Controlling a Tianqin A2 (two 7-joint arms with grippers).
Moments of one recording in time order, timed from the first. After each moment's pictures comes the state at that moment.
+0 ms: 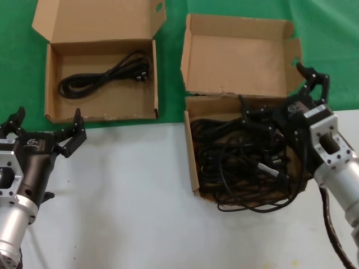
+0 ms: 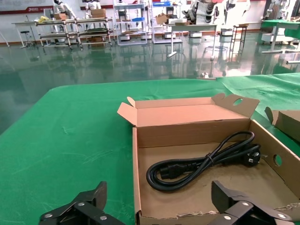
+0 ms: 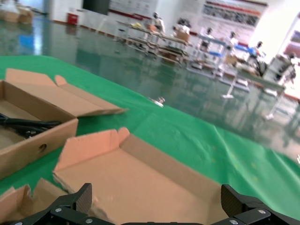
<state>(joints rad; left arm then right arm) -0.01 -0.30 1.60 -1.60 -1.79 0.01 -0.01 0.24 0.30 -1.71 1.54 1.72 -0.12 -0.29</state>
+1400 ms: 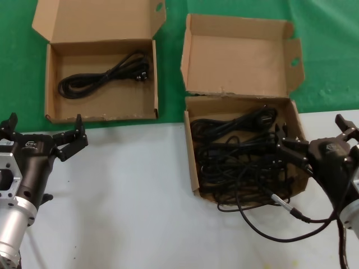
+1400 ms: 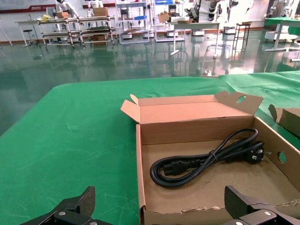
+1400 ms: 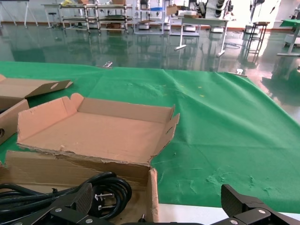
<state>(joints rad) 0.00 -0.30 1.60 -1.60 -1.80 0.00 0.00 0.02 0.30 -1.61 1.59 1.79 -0.01 -0.03</state>
